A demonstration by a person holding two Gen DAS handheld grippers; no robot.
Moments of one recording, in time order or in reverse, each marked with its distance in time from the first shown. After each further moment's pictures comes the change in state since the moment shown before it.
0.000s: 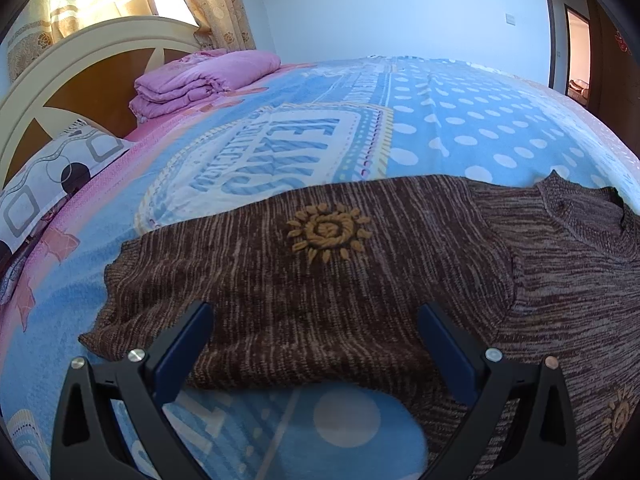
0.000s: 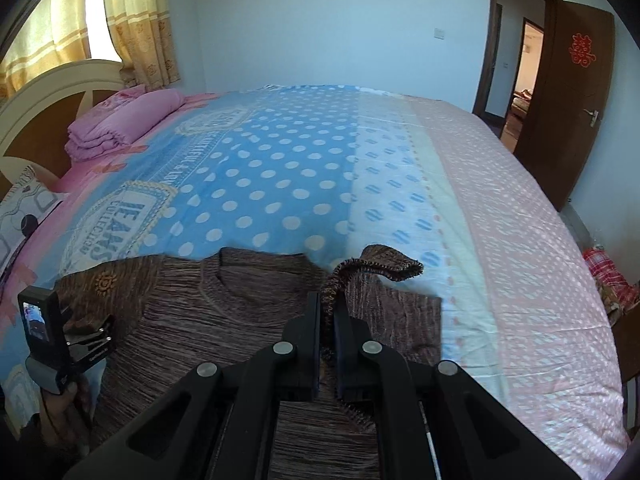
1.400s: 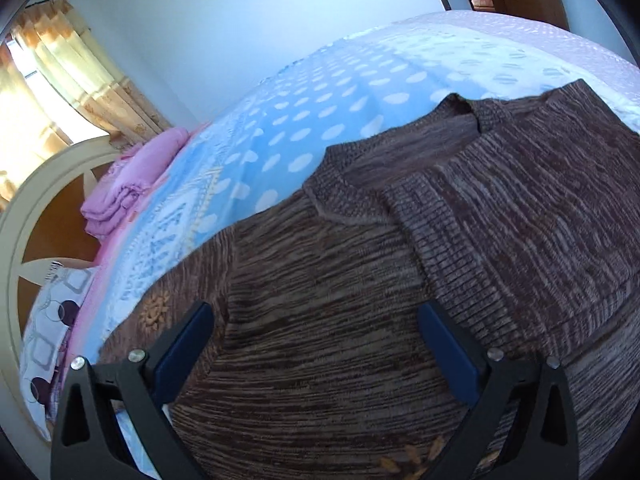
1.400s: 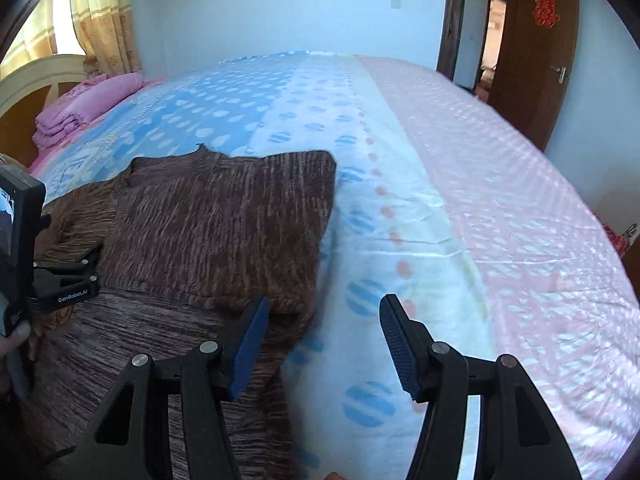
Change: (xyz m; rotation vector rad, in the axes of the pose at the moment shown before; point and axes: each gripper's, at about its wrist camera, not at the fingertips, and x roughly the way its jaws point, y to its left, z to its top) left arm -0.048 -0.191 -0.013 0.449 -0.065 -0.003; right arm 0.044 -0.097 -0.142 0.090 0.062 -0.073
